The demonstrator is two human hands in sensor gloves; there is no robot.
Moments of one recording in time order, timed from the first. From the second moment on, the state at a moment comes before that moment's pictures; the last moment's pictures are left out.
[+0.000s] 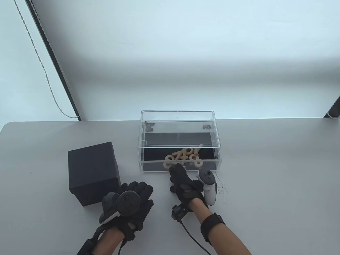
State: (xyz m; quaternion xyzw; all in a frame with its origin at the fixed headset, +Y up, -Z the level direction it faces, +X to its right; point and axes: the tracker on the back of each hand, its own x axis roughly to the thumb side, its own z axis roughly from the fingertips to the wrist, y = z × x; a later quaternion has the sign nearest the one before) left_hand -0.163 -0.721 -0.297 0.00 -0.19 0.18 0.96; right_hand 0.068 -0.798 -0.388 0.04 0.21 0.67 0.71
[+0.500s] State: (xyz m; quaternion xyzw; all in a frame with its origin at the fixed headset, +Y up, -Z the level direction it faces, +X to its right) left_hand -0.166 -0.722 -0.299 -0.01 -0.19 0.18 0.97; right_hand 0.064 -0.799 -0.420 0.03 0.20 0.68 0.71
